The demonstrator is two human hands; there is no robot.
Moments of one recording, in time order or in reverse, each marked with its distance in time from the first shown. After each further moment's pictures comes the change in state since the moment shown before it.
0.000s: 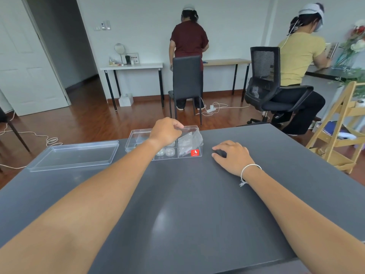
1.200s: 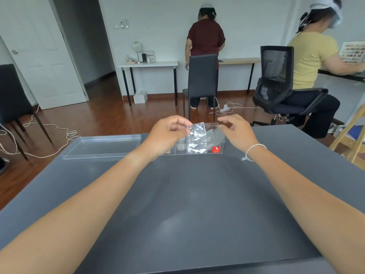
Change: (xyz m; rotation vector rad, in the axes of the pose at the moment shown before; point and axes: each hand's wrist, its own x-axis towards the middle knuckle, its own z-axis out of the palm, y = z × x) left_hand -0.083 0.000 -0.063 -0.449 -0.002 0.052; right_hand 0.040 -0.053 -0.013 0.422 0.268 -0.115
